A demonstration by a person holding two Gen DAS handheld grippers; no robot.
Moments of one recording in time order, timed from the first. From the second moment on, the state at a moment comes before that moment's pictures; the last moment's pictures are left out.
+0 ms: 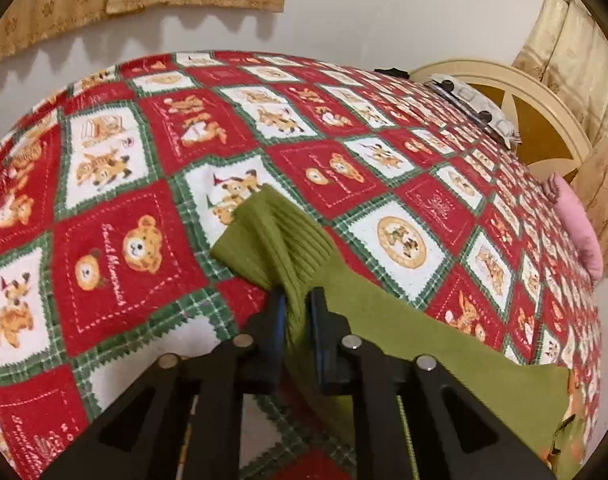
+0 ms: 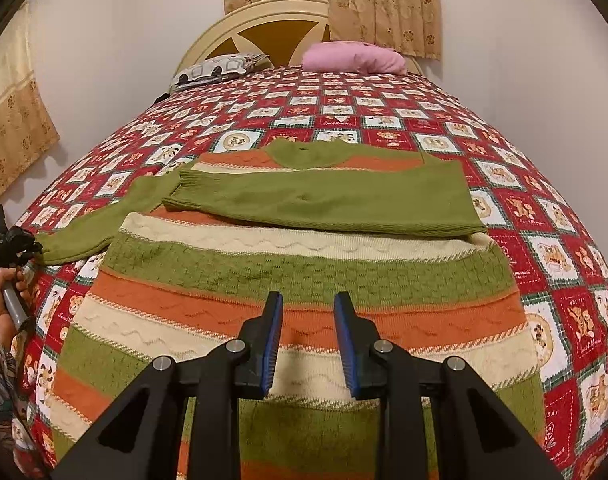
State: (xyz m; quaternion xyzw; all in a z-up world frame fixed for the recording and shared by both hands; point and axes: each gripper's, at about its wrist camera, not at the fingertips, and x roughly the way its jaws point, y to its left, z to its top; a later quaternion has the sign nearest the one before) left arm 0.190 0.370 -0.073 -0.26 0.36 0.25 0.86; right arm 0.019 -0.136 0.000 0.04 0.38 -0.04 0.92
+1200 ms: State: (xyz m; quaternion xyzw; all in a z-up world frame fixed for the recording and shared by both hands) left arm 0.133 0.055 -0.017 0.01 0.34 -0.08 0.94; right arm 0.016 -0.184 0.011 0.14 0.36 -0.02 0.92
